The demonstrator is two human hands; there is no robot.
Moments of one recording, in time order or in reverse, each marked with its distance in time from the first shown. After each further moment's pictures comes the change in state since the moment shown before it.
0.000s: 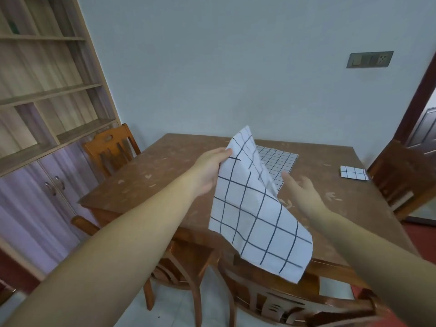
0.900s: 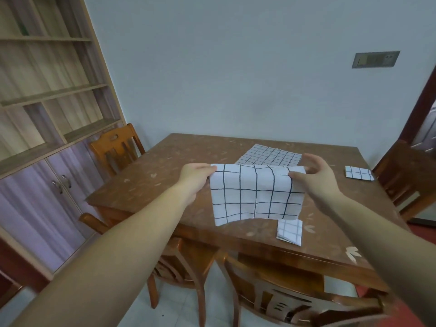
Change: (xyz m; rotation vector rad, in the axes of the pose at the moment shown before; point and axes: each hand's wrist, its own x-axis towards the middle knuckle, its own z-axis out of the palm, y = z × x) left_hand -0.007 -0.027 -0.052 0.260 0.369 -0.022; right_hand 0.010 -0.017 -0.006 0.192 0.119 -0.259
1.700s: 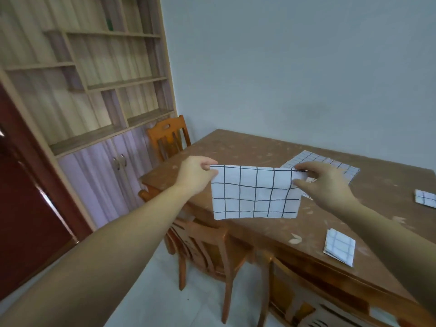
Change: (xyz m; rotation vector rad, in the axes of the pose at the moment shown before) left_hand -0.029 -0.019 -0.139 0.472 0.235 0.277; right_hand -0.037 -0.034 0.100 -0.551 -0.282 -0.480
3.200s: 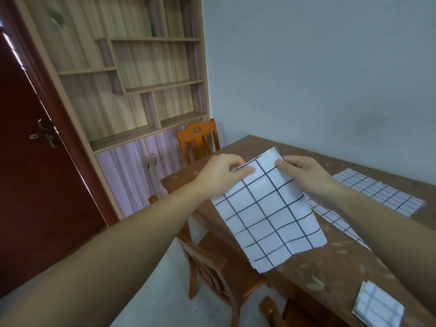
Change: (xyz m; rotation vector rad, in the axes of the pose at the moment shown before) left_hand 0.066 0.042 0.048 0.165 -0.061 0.261; right_hand 0.129 -0.003 0.036 0.678 -0.512 -0.080
